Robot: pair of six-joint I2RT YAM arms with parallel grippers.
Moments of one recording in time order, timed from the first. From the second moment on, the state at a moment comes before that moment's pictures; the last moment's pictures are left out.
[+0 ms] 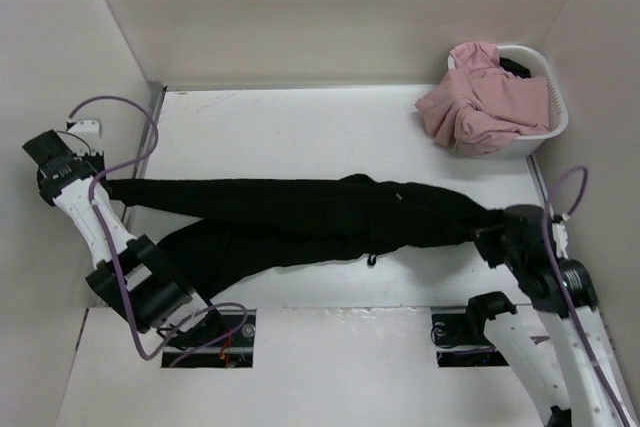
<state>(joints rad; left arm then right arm) 0.75 1.35 1.20 -0.63 0.18 0.55 0.17 0.54 0.81 -1.08 0.27 1.33</state>
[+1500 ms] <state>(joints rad) 0.92 0.96 1.12 -0.97 0.32 0.77 -0.41 0.88 0.65 -0.34 -0.07 1.07</state>
